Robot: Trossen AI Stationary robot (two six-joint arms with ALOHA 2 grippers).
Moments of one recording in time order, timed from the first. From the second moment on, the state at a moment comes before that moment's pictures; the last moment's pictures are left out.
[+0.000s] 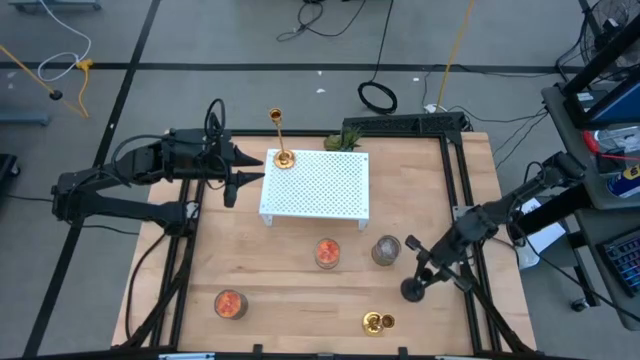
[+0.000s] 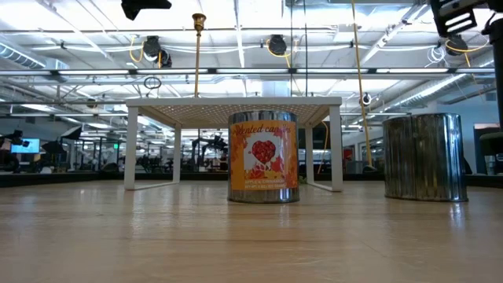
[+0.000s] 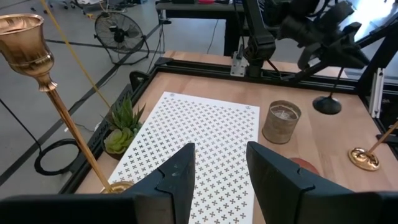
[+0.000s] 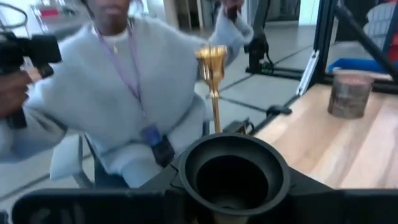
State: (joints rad) left arm 0.21 0.86 1.06 -0.55 0.02 -0.01; right arm 0.53 0.72 0.28 0.37 -0.31 0.12
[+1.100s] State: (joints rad) left arm 0.21 0.87 1.06 -0.55 0.02 0.03; right arm 0.11 1.16 0.77 0.64 0.18 -0.06
